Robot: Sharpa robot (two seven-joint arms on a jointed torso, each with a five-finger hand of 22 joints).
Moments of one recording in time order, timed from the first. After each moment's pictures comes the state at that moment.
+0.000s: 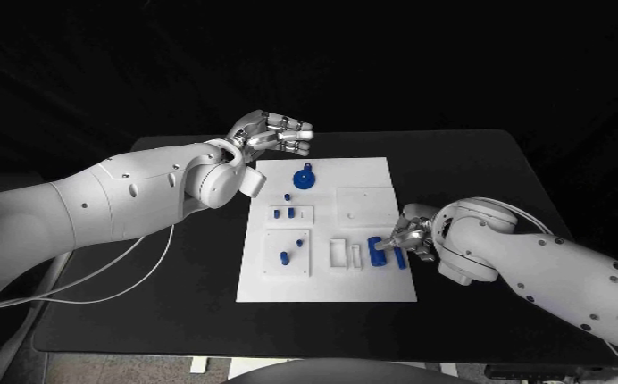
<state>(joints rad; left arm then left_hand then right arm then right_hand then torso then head) 1.22 -0.72 -0.11 1.24 -0.20 -0.15 0.39 1.35 0.03 -0.17 -0.10 0.12 1.04 0.14 0.07 0.06 1.17 0.11 0.06 0.06 1.18 0.11 0.06 0.08 0.09 1.07 0.10 0.15 0.21 0.90 -0.73 0.20 1.51 -1.29 0.08 -0.69 1.05 -0.17 0.37 0.10 0.05 1.12 0.08 0.07 0.17 1.28 -0.02 0.99 1.15 1.44 -0.08 1.03 1.08 0.08 1.47 -0.11 0.72 1.31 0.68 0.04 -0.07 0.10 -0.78</state>
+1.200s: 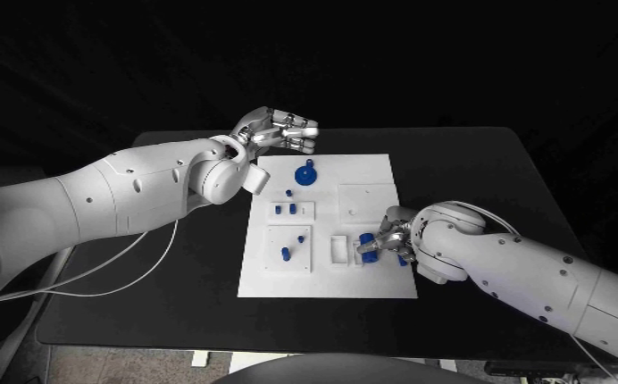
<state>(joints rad) 1.22 -0.72 -0.11 1.24 -0.20 -0.12 0.39 1.34 0.02 -0.17 -0.08 0.12 1.03 0.14 0.07 0.06 1.17 0.12 0.06 0.06 1.18 0.11 0.06 0.08 0.09 1.06 0.10 0.18 0.15 0.91 -0.62 0.12 1.40 -1.30 0.04 -0.66 1.07 -0.18 0.35 0.05 0.05 1.11 0.07 0.07 0.76 1.28 -0.02 0.97 1.17 1.45 -0.08 1.02 1.10 0.08 1.46 -0.11 0.73 1.31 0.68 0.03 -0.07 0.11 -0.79</state>
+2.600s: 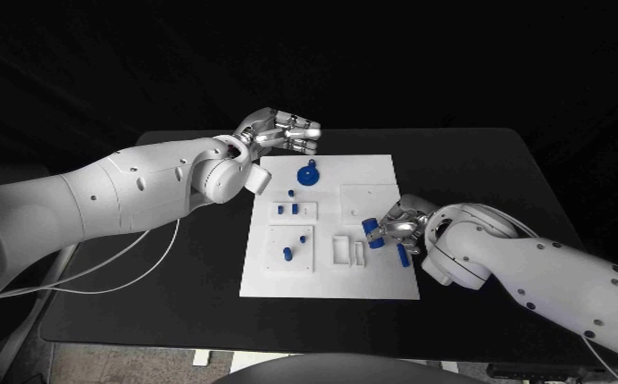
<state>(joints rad) 1.22 -0.72 -0.11 1.24 -0.20 -0.12 0.37 1.34 0.02 -0.17 -0.08 0.12 1.02 0.15 0.07 0.06 1.17 0.12 0.06 0.06 1.18 0.11 0.06 0.08 0.09 1.06 0.10 0.20 0.14 0.92 -0.72 0.13 1.56 -1.18 -0.19 -0.63 1.01 -0.11 0.42 -0.22 0.57 1.18 0.07 0.05 0.14 1.27 -0.03 0.95 1.15 1.46 -0.09 1.01 1.08 0.07 1.46 -0.11 0.78 1.31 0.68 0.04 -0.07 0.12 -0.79</state>
